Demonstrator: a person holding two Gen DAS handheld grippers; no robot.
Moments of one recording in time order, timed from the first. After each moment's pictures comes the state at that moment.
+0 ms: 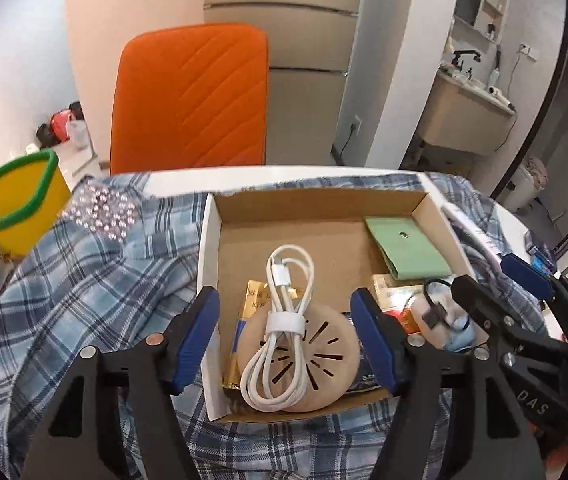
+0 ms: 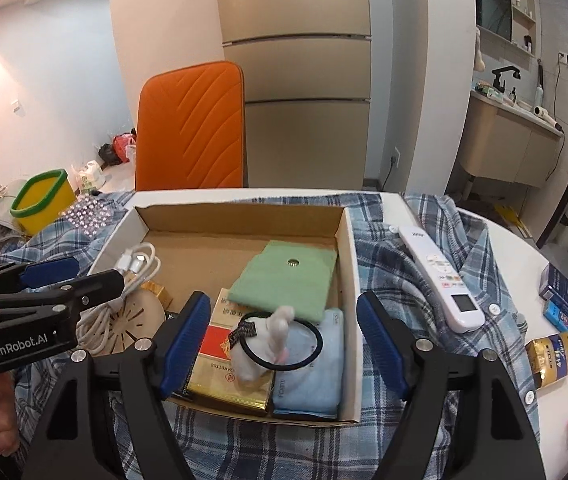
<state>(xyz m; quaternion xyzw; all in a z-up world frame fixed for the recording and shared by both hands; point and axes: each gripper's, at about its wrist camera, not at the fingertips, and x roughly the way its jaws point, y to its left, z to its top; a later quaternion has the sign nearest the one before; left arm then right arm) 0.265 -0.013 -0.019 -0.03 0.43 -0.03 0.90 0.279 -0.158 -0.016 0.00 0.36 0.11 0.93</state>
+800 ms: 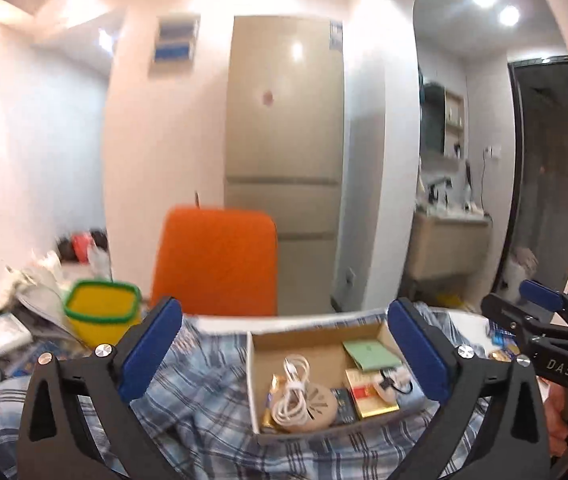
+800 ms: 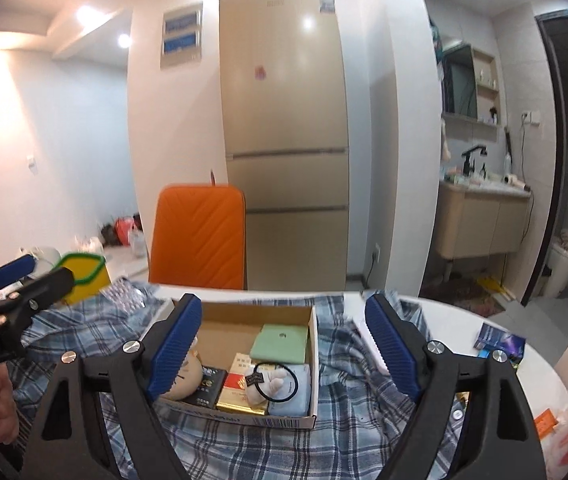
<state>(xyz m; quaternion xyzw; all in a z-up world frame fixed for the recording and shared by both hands) 0.118 0.005 0.072 -0.02 0.12 -0.01 0.99 0.151 -0.192 0.082 0.01 0.16 0.09 0.98</state>
